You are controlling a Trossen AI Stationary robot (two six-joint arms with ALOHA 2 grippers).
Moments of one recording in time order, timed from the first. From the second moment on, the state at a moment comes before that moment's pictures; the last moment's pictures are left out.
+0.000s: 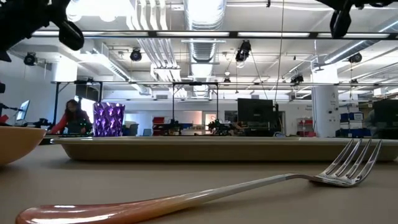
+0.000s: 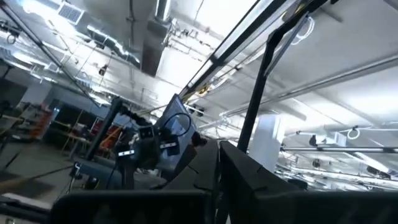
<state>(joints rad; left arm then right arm) 0.13 0.07 0.02 0.65 0.18 -0.53 0.24 0.45 0.46 0.09 0.47 0.46</state>
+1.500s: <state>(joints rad) 0.19 0.92 1.05 -0.96 -0.39 -0.23 0.24 0.75 1.32 -0.64 0.52 0.39</state>
